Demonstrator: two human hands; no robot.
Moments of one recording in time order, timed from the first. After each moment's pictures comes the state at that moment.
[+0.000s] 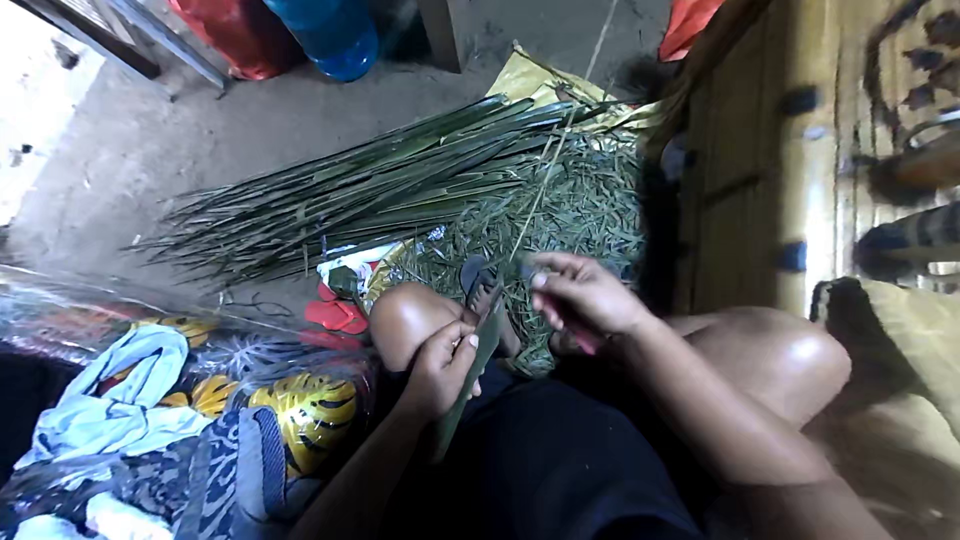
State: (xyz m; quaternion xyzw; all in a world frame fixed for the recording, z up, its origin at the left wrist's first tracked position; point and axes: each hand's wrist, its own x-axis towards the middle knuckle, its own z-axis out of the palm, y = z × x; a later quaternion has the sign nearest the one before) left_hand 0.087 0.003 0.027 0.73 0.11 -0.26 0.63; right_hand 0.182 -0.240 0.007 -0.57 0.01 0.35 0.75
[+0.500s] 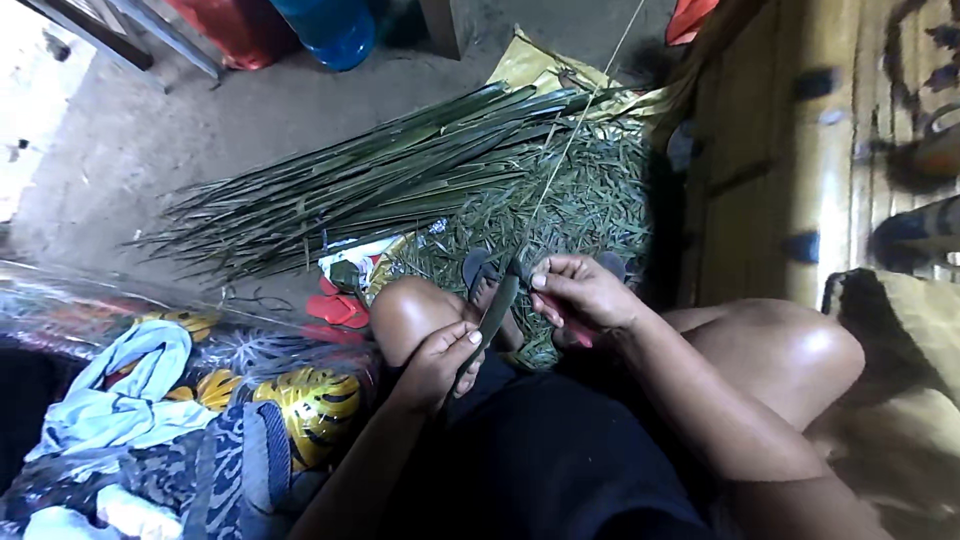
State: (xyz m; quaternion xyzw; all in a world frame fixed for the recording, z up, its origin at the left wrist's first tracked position) left_hand 0.088 0.018 0.019 0.54 0.12 -0.34 0.76; right_hand 0.179 -0.236 -0.013 -0.50 -0.06 0.35 0.79
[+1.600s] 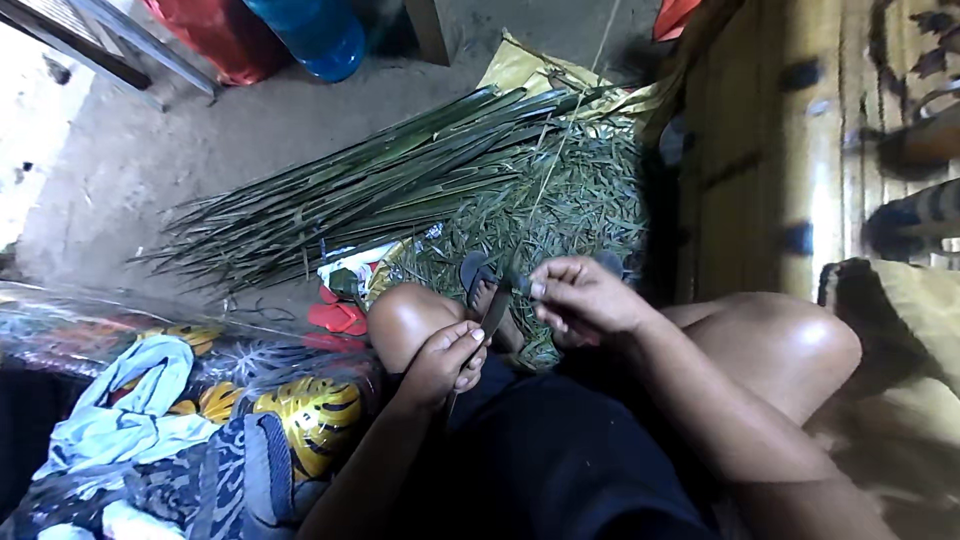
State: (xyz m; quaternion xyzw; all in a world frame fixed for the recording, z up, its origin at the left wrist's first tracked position) left_hand 0.098 0.008 0.014 0.51 0.14 -0.36 0.77; right_hand 0.177 -0.248 -0.003 -0.55 -0.09 0.35 0.75
